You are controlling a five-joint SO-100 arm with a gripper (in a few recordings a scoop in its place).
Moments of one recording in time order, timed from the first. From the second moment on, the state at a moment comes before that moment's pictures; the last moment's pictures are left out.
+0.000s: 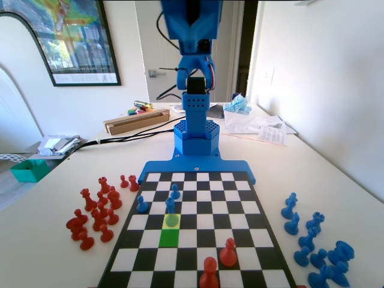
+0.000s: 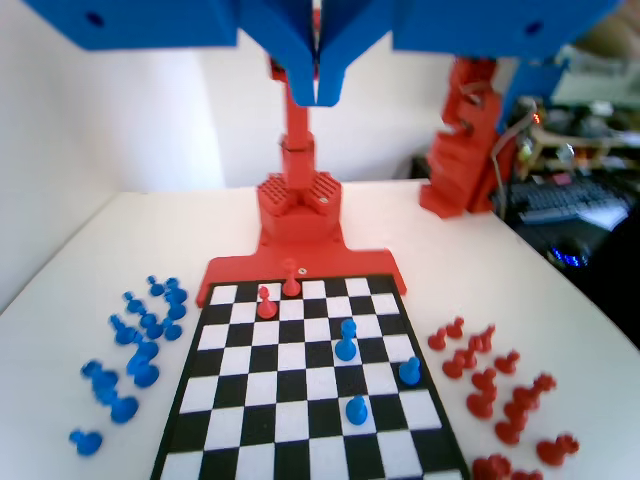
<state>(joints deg) 5.4 140.9 111.5 76.4 -88.9</state>
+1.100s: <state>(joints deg) 8.2 91.0 105.5 68.0 -80.3</state>
